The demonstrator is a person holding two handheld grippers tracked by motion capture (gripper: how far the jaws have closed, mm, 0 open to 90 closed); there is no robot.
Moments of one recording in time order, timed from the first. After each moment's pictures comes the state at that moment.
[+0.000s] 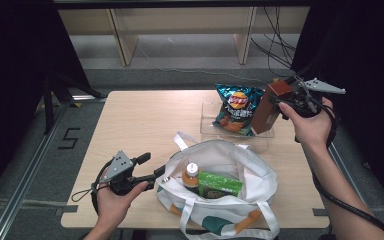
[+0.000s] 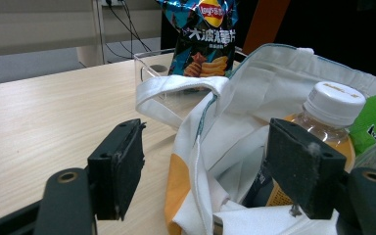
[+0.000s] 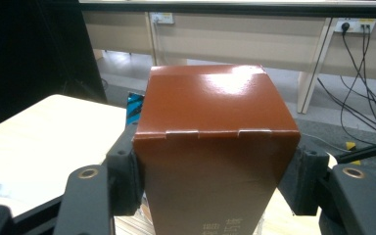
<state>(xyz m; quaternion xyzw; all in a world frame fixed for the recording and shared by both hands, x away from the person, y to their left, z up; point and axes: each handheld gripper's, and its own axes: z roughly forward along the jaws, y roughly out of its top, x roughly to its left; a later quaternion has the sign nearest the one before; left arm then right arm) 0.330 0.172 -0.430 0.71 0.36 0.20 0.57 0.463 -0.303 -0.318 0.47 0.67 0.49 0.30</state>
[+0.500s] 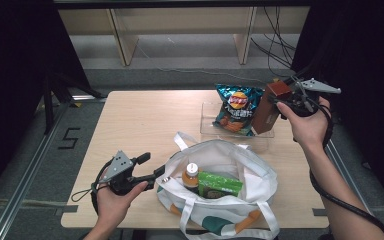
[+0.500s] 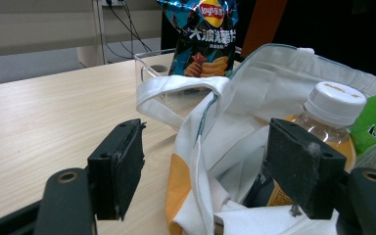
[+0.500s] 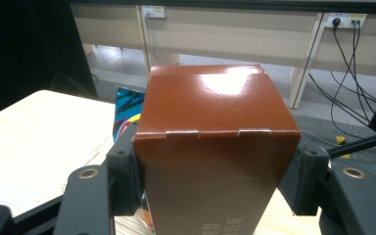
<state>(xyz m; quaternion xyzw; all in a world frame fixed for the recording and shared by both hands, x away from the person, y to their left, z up) 0.331 0.172 -0.430 0.71 0.35 0.20 0.58 0.470 -0.301 -0.324 0.48 0.67 0.48 0.31</state>
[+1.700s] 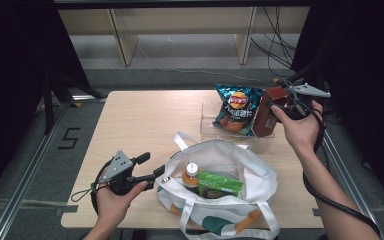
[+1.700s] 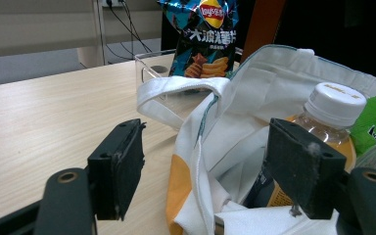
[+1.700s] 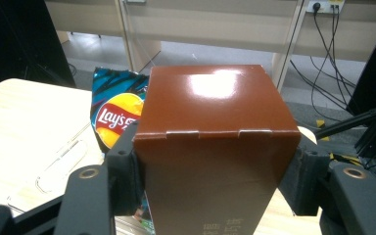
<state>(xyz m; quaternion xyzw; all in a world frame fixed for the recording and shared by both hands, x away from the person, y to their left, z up) 0.330 0.172 -0.429 0.71 0.36 0.20 0.57 0.473 -0.291 -0.341 0.51 0.66 0.44 0.32</state>
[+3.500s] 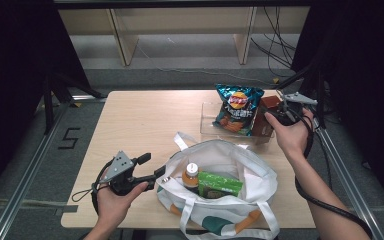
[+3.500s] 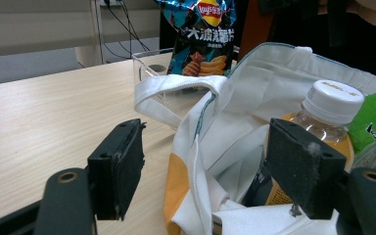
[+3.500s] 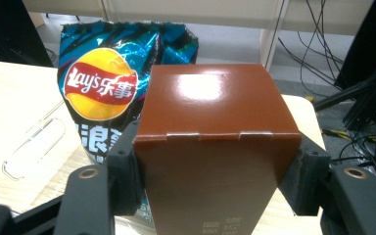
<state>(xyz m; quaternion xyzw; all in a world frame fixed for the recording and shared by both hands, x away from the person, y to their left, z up) 0.329 0.171 -0.430 0.71 0.36 0.20 0.57 0.482 -0.283 -0.375 0.54 0.66 0.41 0.32</state>
